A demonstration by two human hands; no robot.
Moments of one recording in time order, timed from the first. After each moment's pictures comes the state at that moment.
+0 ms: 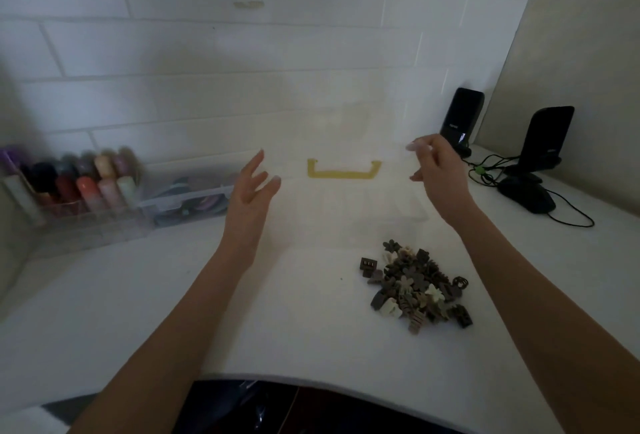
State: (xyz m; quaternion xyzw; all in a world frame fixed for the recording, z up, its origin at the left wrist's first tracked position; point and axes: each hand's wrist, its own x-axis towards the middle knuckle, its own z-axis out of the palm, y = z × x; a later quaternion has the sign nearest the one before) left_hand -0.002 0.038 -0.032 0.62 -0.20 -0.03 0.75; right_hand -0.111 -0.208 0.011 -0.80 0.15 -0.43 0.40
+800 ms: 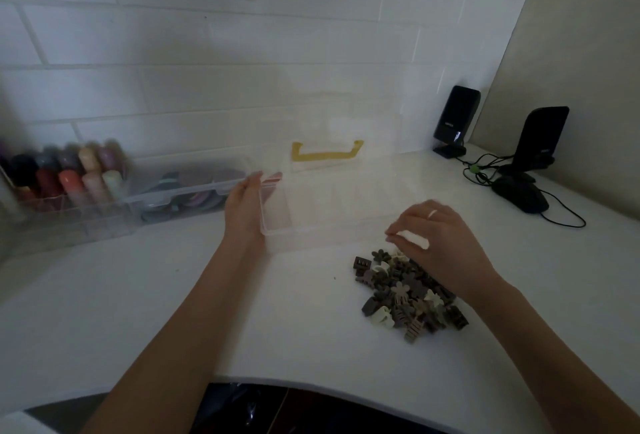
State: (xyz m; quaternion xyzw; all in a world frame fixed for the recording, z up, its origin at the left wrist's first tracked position) left_hand 0.018 0.014 -0.044 0.57 -0.03 -0.09 0.81; right_hand -0.185 -0.171 -0.023 -0.95 0.00 -0.29 0.08
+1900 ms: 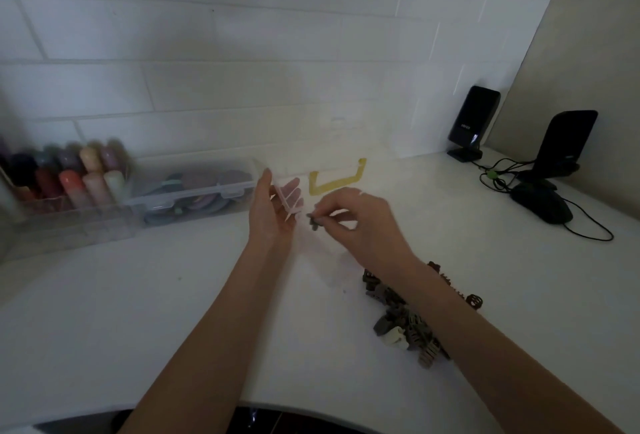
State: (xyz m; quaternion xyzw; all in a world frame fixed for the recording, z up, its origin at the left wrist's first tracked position) left_hand 0.024 -0.013 -0.046 0.39 0.03 -0.20 0.90; right_hand -0.107 -0.098 -0.010 -0.88 -0.06 -0.30 0.37
